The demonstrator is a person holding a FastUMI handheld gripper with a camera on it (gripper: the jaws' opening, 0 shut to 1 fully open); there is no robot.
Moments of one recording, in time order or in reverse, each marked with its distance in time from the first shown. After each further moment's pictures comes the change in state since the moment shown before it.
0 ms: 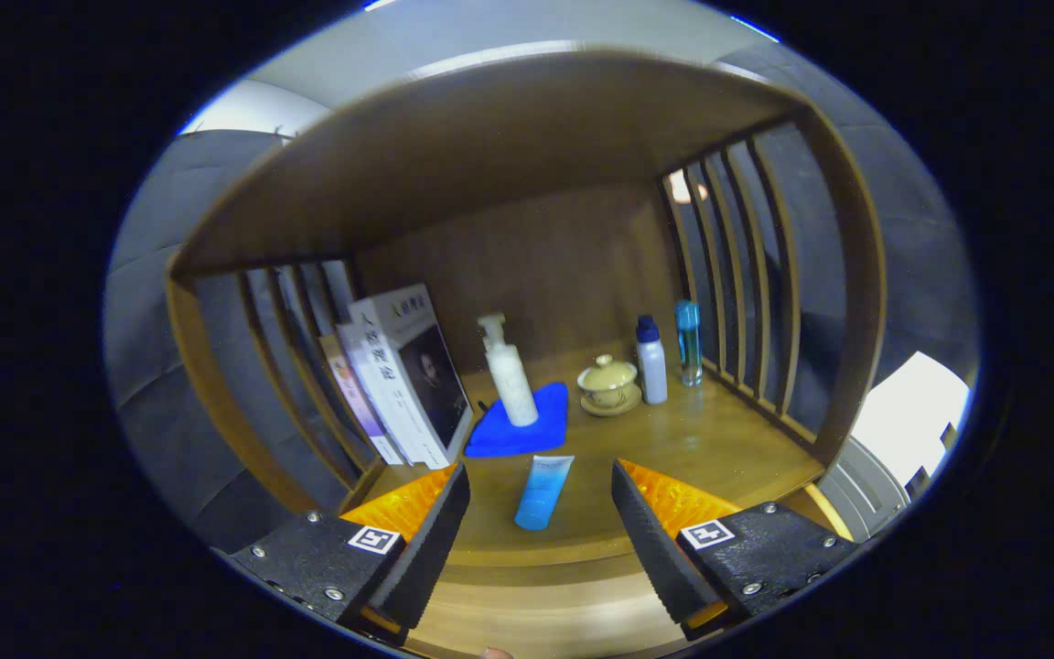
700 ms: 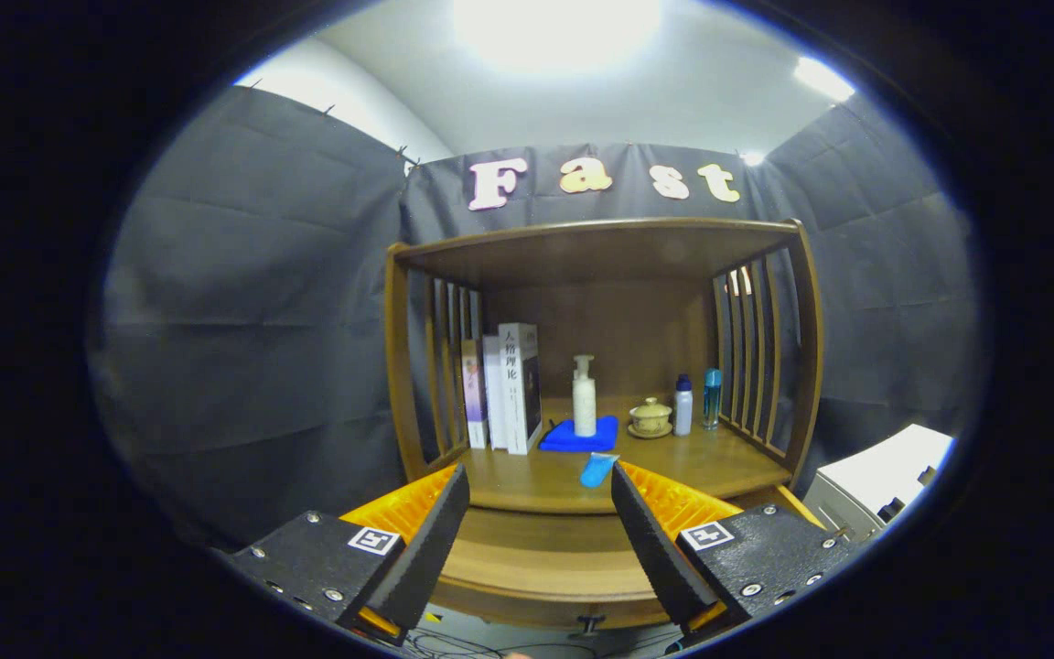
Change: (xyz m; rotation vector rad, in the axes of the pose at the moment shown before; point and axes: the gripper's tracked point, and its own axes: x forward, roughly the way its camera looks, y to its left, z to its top) arm -0.155 0.073 -0.065 -0.199 -0.169 0.153
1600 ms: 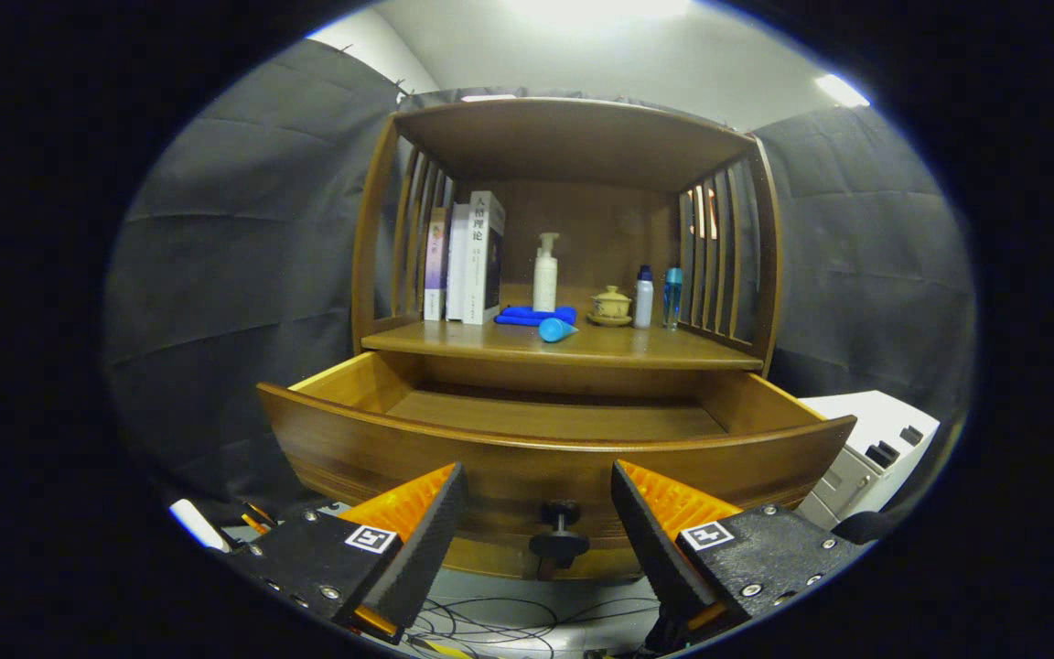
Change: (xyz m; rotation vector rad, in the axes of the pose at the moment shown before) arm -0.014 -0.035 -0.171 -0.062 0.196 -0.182
